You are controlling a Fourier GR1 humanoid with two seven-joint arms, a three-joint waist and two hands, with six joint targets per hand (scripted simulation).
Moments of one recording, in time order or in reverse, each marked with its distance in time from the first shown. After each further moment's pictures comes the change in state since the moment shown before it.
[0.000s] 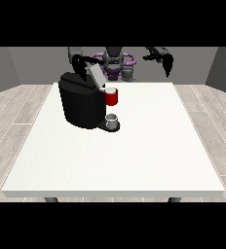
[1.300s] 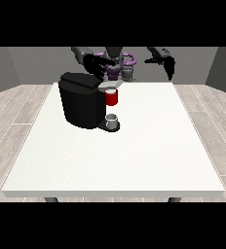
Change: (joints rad) left arm 0.020 0.043 -0.021 -0.017 0.028 0.053 -0.013; right arm -0.203 0.047 0.042 0.116 0.088 -0.002 -0.013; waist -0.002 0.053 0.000
